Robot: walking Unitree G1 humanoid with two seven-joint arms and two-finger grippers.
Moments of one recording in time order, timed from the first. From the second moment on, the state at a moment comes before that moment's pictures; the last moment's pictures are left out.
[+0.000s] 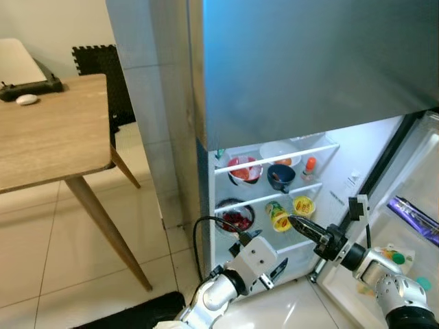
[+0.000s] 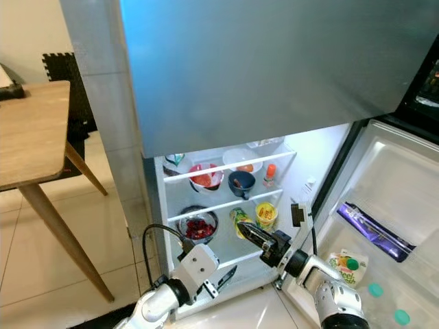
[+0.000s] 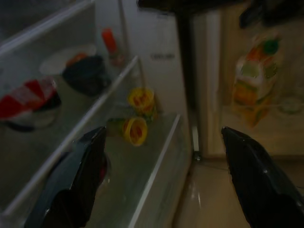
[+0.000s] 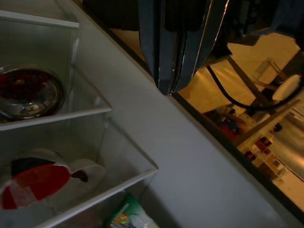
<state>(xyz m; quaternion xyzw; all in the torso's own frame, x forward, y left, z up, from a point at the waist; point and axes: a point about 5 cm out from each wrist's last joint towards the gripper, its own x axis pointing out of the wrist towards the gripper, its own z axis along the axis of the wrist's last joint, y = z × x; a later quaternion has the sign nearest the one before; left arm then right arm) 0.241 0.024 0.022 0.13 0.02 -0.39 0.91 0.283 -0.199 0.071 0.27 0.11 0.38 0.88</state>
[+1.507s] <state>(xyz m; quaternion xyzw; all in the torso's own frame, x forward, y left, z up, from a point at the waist) 0.127 0.181 -0.100 0.08 0.45 -0.10 0.88 0.171 -0.249 -0.071 0.17 0.45 0.00 0.88</state>
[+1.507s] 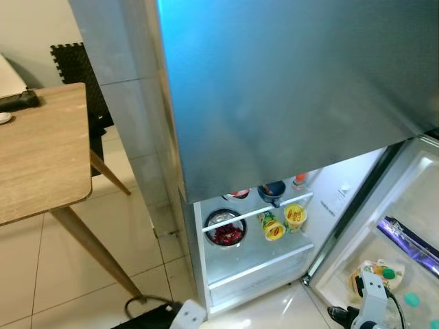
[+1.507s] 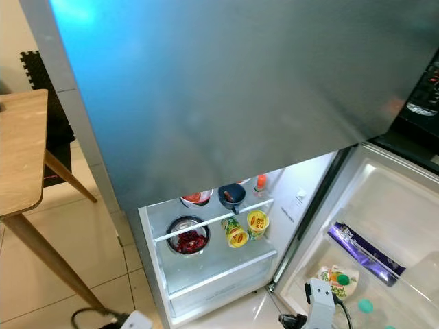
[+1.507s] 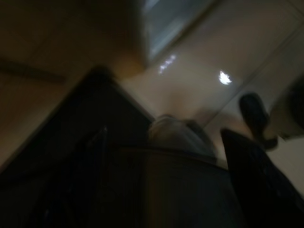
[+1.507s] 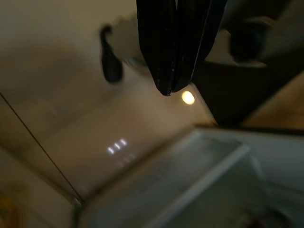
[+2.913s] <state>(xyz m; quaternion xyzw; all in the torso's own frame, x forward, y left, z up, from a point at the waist) 0.104 0.240 -0.100 -0.04 0.49 0.13 0.86 0.123 -0.258 -0.093 0.06 0.53 -0.10 0.84</state>
